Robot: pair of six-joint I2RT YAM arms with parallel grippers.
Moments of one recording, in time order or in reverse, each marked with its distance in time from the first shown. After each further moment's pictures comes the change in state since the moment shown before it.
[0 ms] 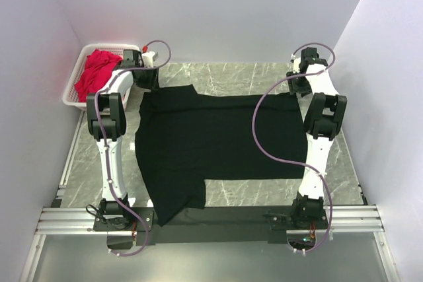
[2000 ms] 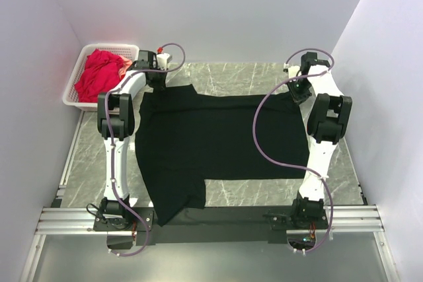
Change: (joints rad) left arm -0.096 0.050 0.044 0.020 -0.071 0.020; right arm 0.008 -0.140 -0.171 -0.151 -0.148 -0.219
